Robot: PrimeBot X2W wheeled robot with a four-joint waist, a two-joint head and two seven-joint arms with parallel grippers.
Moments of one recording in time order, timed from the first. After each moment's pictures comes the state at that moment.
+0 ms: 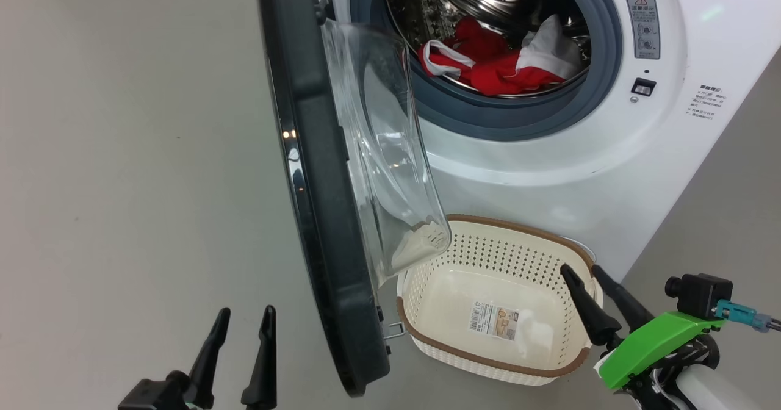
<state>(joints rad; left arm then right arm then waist) 0.00 0.04 -0.12 0.15 -0.39 -0.05 -0.25 -0.27 -0.35 0.54 0.49 1.13 0.12 -0.25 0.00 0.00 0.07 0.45</state>
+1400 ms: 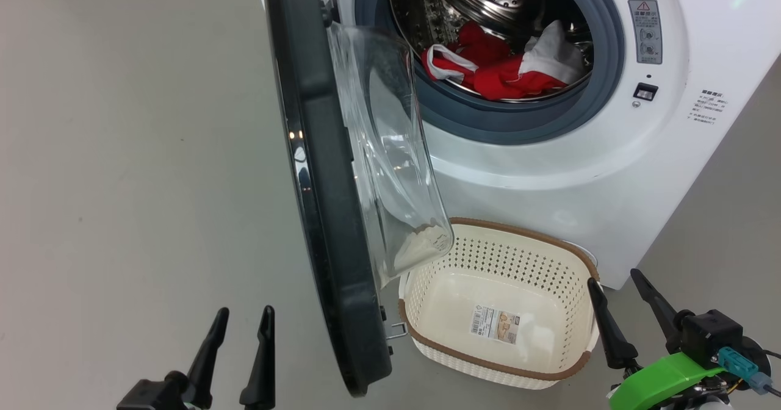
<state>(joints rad) 0.00 0.04 -0.12 0.15 -0.38 -0.05 -0.25 -0.04 -0.13 0.04 0.33 0.29 0.12 -0.25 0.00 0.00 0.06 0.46</state>
